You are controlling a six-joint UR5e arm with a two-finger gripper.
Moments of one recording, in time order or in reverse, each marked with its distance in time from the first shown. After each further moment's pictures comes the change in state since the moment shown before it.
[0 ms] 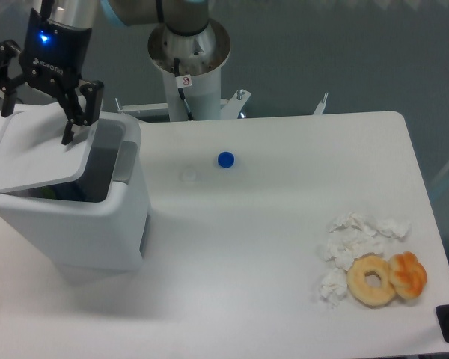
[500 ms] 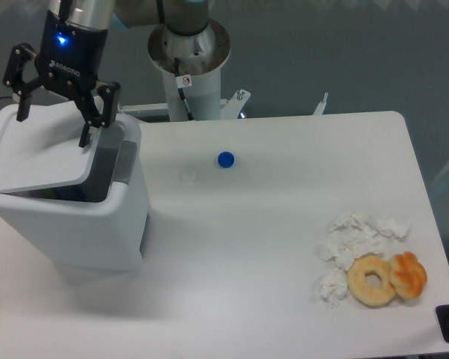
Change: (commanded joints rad) arm 0.017 -0.003 -0.002 0.000 0.000 0.005
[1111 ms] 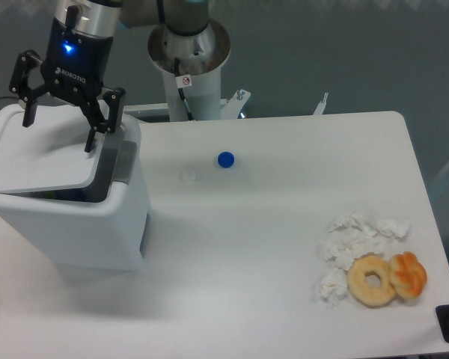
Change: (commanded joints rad) arm -0.002 -0.008 -0.025 0.000 -0.002 0.018
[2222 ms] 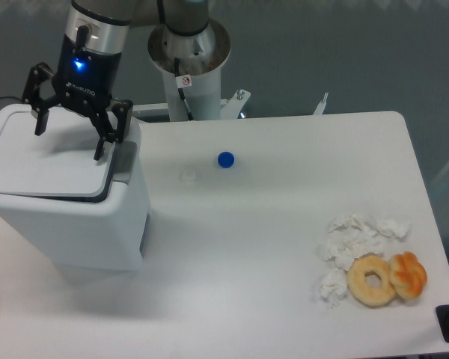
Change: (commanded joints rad) arm 0.014 -0.014 -0.031 -0.002 0.002 0.022
